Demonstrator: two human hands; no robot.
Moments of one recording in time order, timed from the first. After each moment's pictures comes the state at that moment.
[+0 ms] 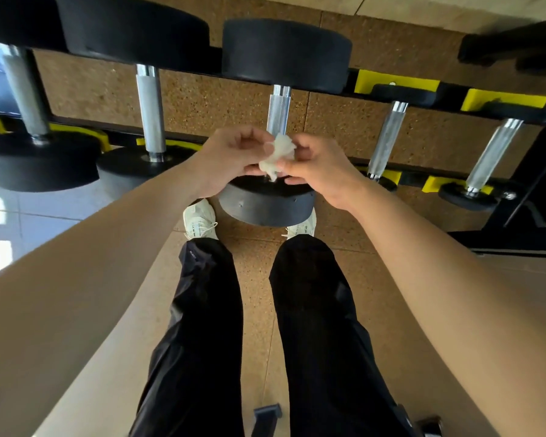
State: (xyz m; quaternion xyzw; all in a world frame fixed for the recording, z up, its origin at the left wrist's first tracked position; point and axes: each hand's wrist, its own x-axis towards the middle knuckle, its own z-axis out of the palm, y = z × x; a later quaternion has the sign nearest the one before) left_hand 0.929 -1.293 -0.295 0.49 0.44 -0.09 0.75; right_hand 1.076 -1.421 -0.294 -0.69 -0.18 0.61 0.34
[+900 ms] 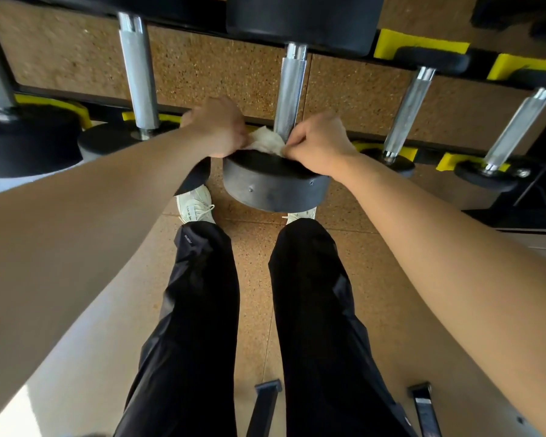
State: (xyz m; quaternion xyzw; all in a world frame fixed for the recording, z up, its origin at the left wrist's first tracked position) left_hand 0.925 -1.259 -0.367 0.80 0.40 -0.34 0.30; right_hand 1.060 -1.398 -0.342 -0.81 -0.34 0.48 0.07
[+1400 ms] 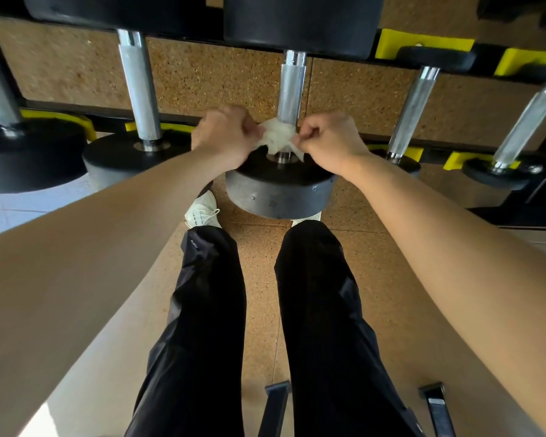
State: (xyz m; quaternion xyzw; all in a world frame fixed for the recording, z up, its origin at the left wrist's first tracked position) left_hand 0.928 -1.277 -0.354 0.80 0.44 -0.22 0.33; right_hand 1.075 -1.403 -0.349 -0.82 -0.30 0.48 0.13
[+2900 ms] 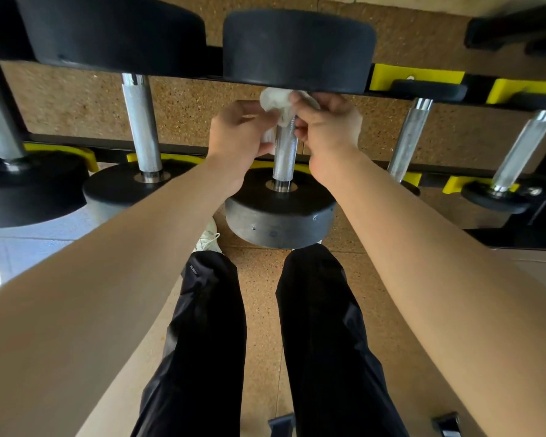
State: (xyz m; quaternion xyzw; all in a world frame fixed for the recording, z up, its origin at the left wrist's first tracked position) left_hand 0.969 -1.275 -0.333 0.45 0.60 0.03 0.66; right_hand 1.070 -1.350 -0.335 -0.75 0.09 0.39 0.52
